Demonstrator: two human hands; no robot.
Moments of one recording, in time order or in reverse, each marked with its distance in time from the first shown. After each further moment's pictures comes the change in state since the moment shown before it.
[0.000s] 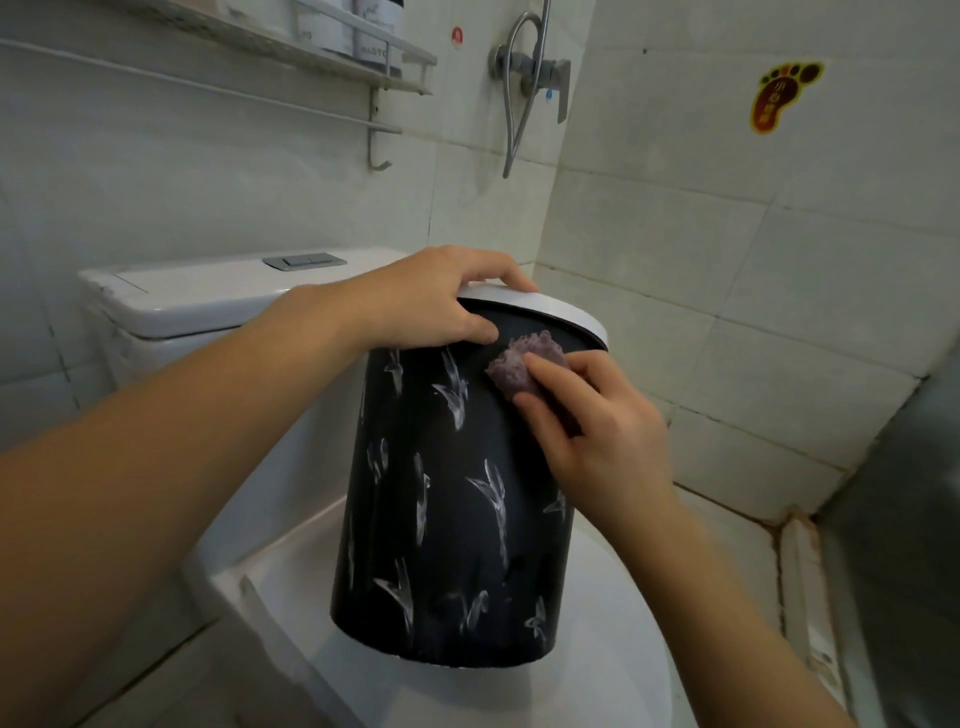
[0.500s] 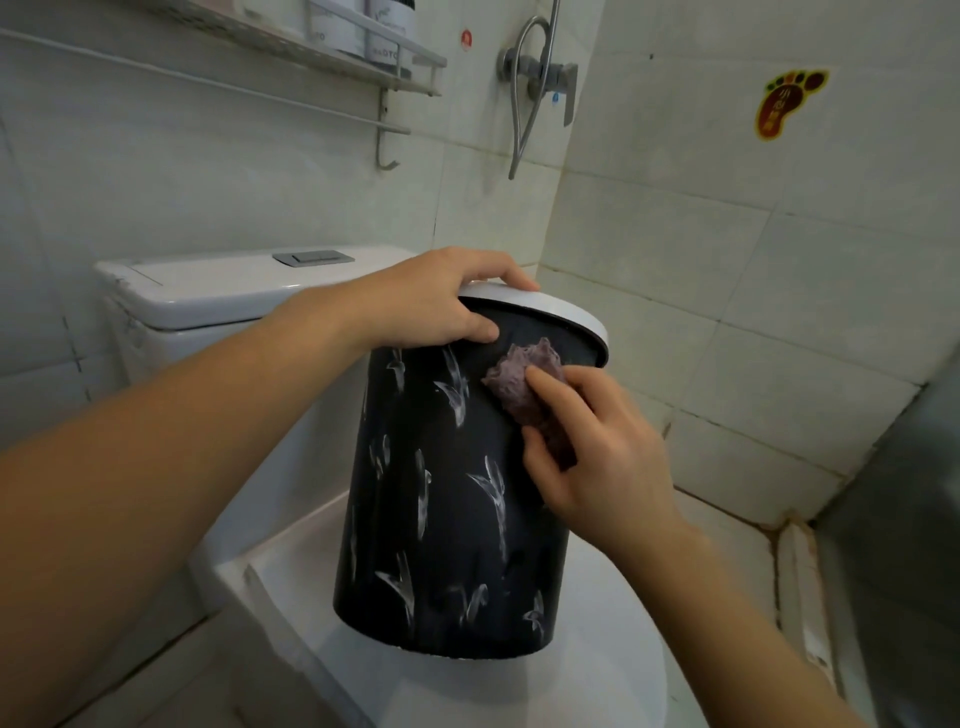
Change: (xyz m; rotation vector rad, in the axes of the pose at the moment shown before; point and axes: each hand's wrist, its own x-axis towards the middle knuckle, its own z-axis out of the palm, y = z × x) left_hand -0.005 -0.004 0.001 -0.071 0.003 -0.016; right_hand -0.016 -0.001 -0.005 -0.062 -0.080 -0.091
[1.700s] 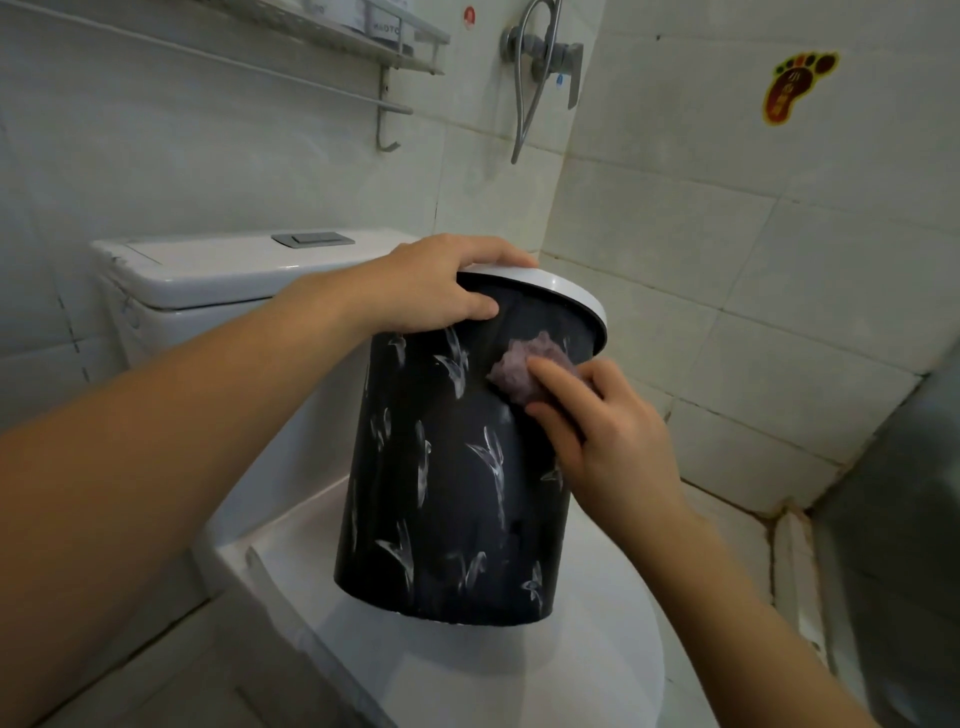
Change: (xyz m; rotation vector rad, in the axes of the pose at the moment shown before) left_hand 0.001 -0.009 0.006 0.016 0.037 -0.035; right_hand -0.003 0.004 -0.001 0.030 -0.081 0.070
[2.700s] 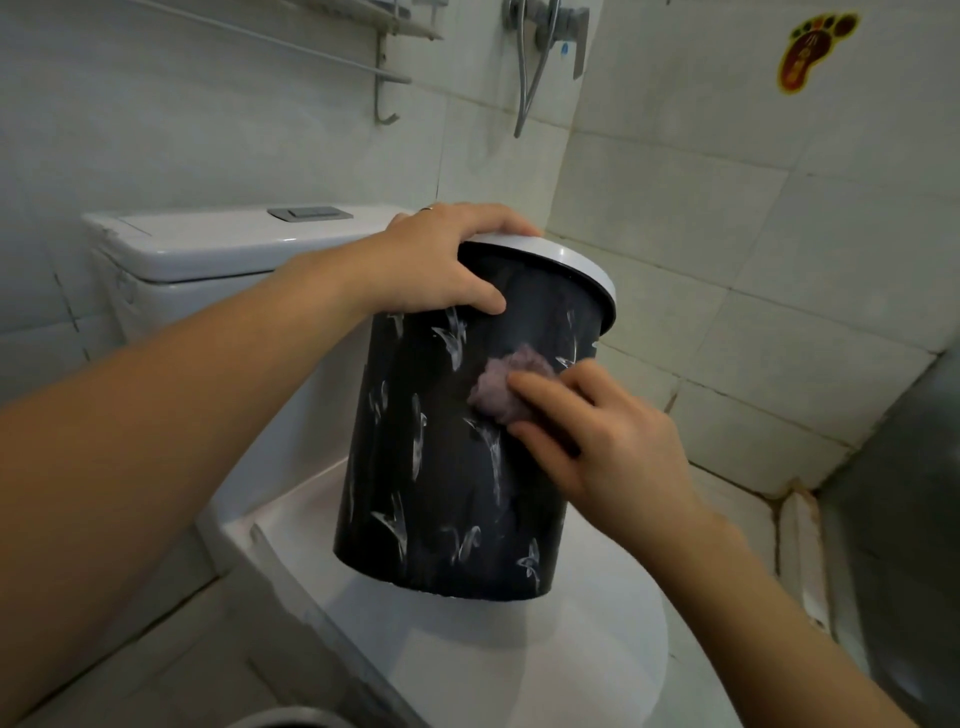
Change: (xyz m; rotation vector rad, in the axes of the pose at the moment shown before) left_hand -0.004 0.001 0.006 0.028 0.043 -0.006; right_hand -0.014 -0.010 -0.012 -0.013 -0.132 -0.128
